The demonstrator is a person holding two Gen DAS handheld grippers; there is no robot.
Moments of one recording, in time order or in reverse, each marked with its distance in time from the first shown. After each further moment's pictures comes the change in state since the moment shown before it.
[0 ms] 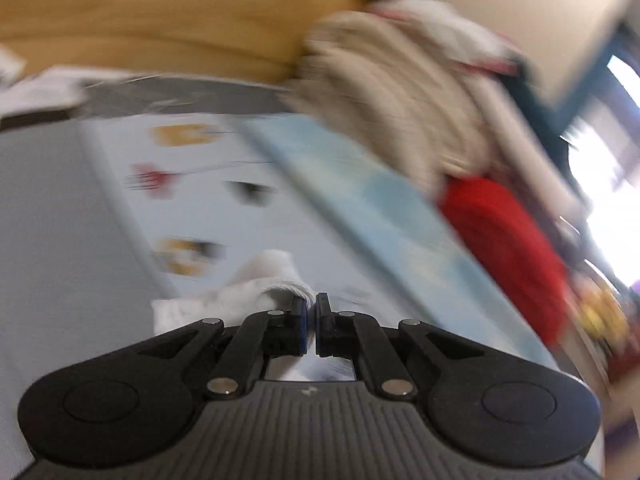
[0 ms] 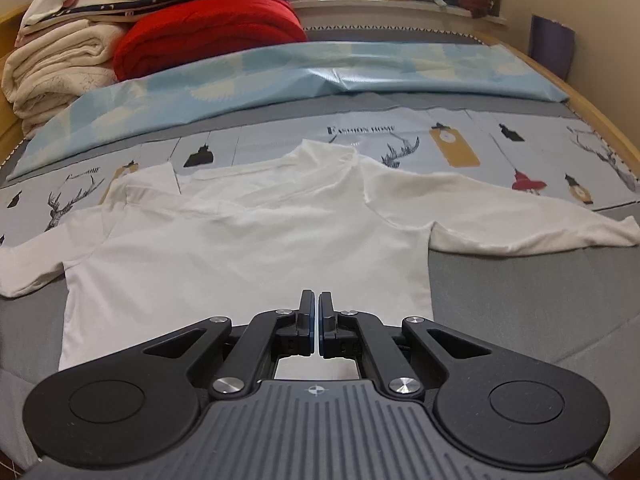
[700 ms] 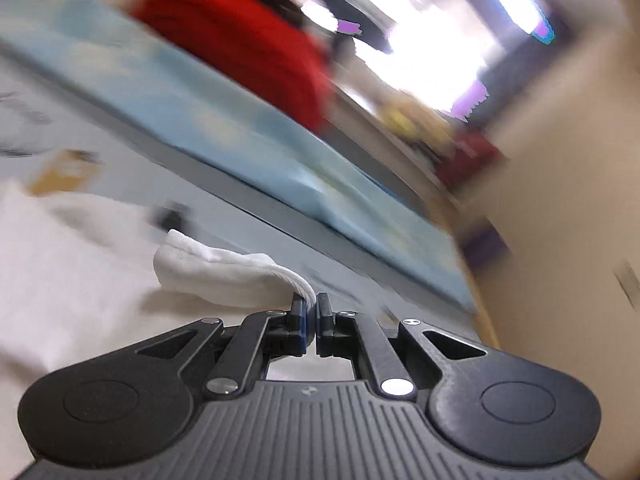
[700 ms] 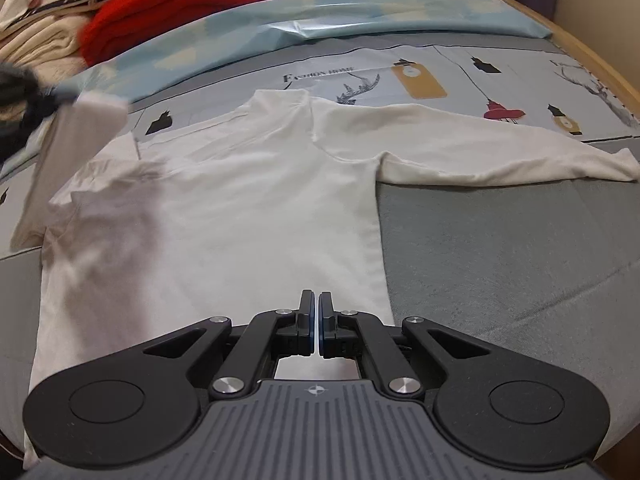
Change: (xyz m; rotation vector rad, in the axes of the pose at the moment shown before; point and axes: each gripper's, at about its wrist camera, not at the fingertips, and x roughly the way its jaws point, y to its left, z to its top) left arm 0.003 -0.300 -0.248 0.285 0.416 -0.549; right arm 0.018 -0.065 -0.026 0.090 0.116 0.013
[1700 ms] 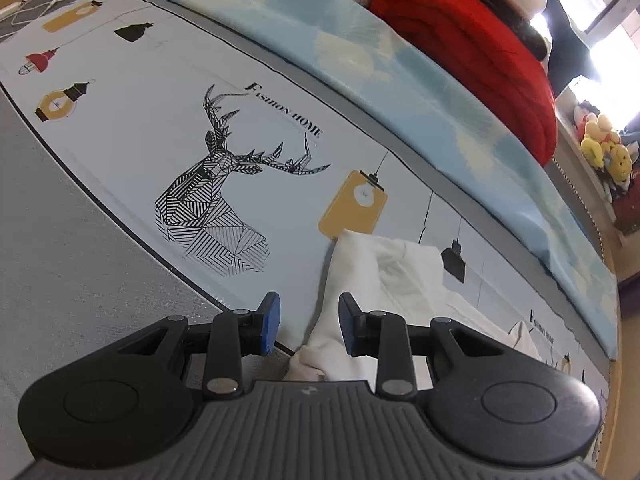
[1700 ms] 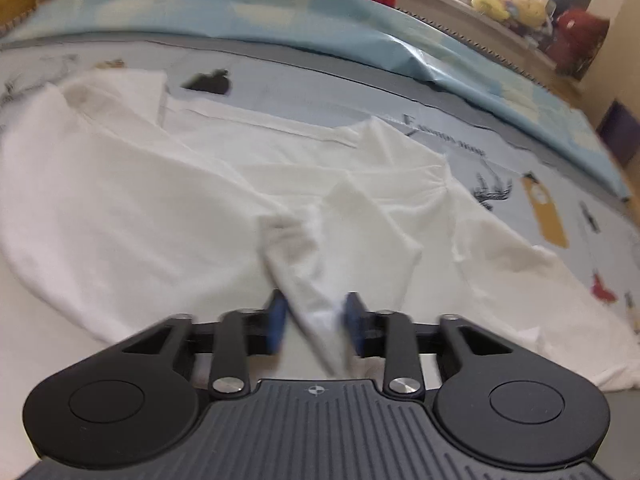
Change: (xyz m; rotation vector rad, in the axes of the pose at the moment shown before) left arm -0.068 0.193 0.081 -0.246 0.085 0.549; right arm 0.157 0.131 0.062 -0.449 -0.065 -0.149
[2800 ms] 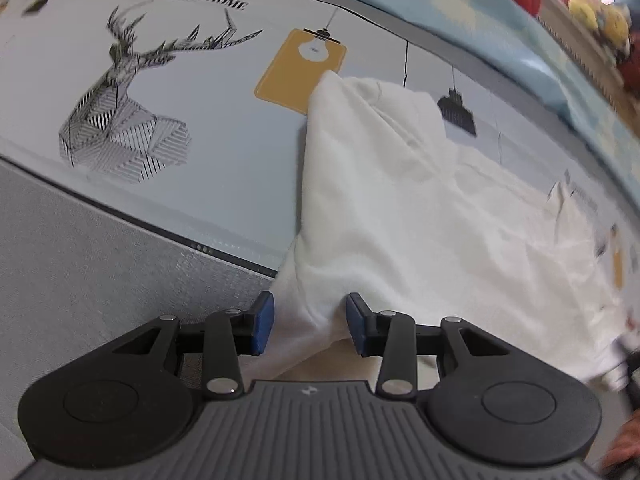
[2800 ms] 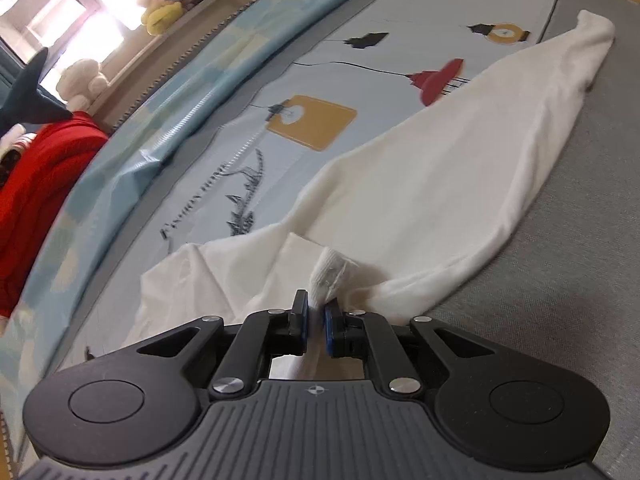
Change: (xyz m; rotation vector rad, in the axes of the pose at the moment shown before) left arm 0.080 -0.044 -0.066 0.292 0.212 0.088; right arm -0.001 -0.200 -0.056 1.123 -0.063 0.047
